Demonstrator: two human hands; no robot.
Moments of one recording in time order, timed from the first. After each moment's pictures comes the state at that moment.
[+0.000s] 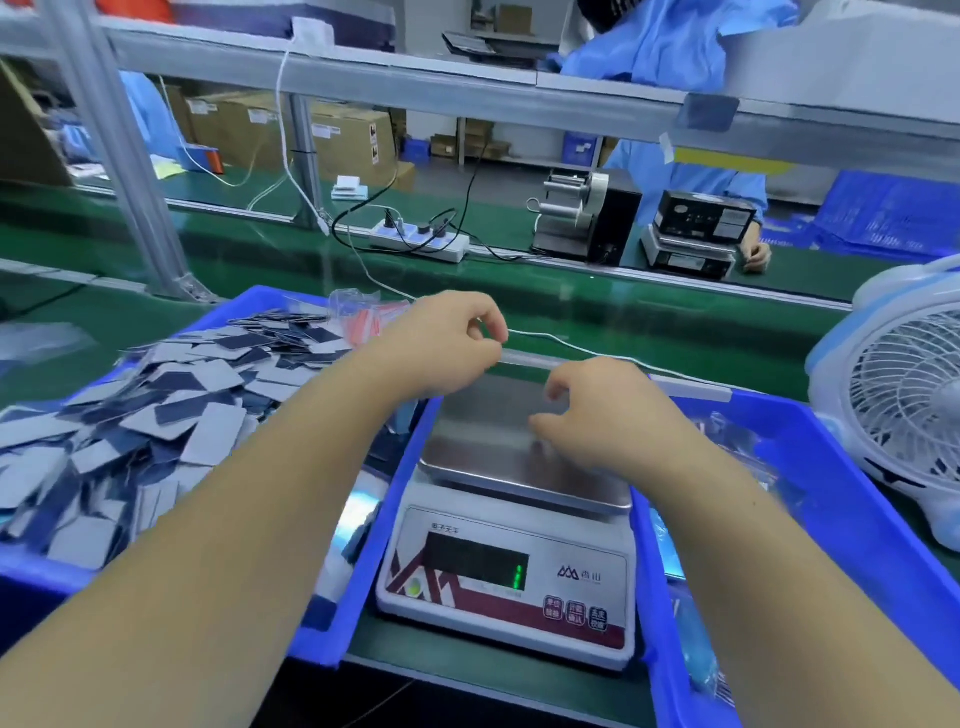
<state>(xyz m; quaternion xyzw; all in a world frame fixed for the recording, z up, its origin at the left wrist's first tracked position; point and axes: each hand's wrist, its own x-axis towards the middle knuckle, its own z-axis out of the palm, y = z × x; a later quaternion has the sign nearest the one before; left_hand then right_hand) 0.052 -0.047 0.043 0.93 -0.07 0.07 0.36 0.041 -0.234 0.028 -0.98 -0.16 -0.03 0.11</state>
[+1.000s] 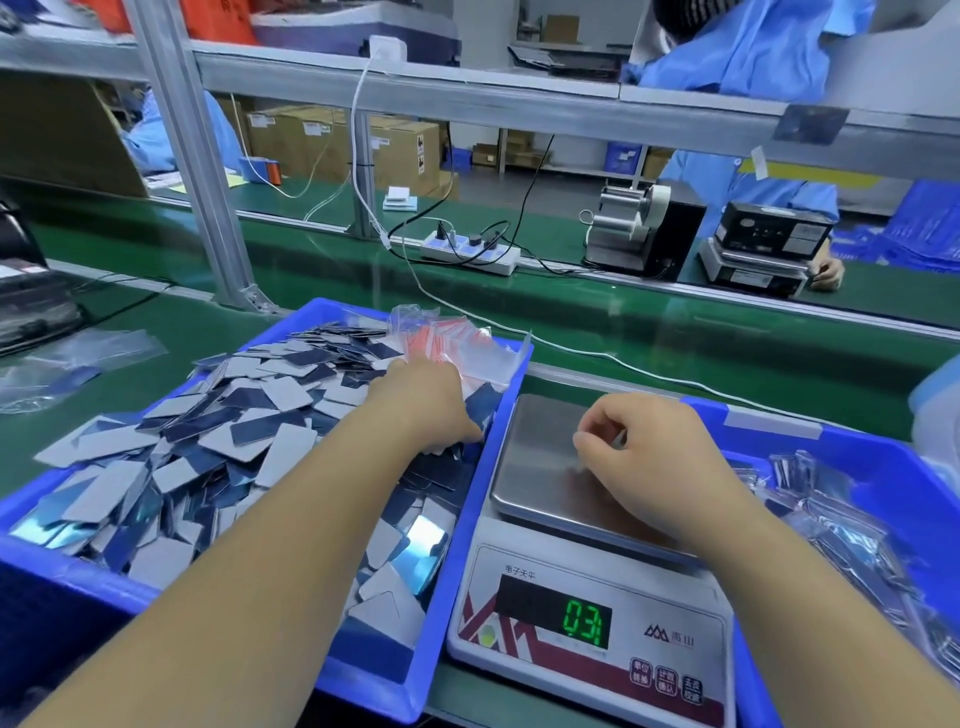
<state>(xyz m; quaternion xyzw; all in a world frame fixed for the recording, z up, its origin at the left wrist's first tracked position) 0.064 0.017 -0.002 0.99 0.11 -0.05 0.10 0.050 -0.209 0.002 -0.95 -0.19 -0.08 0.25</state>
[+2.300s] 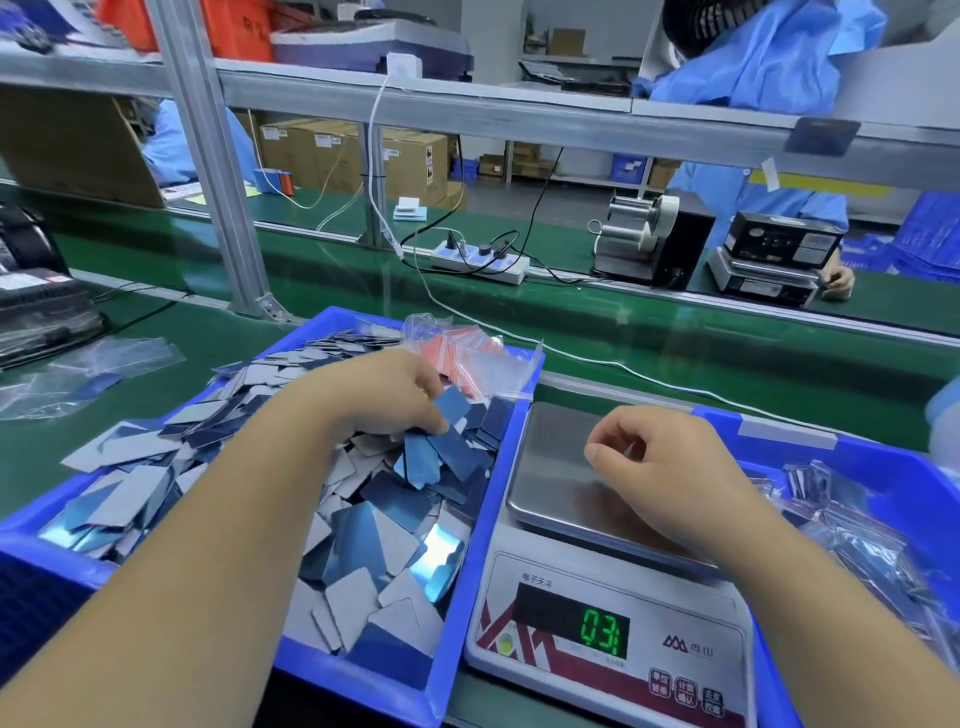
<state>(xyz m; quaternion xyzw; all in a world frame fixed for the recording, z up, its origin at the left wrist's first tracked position) 0.041 0.071 0.026 0.95 0.09 -0.08 0.30 0.042 -0.211 0.004 -0.93 -0.21 -0.07 0.29</state>
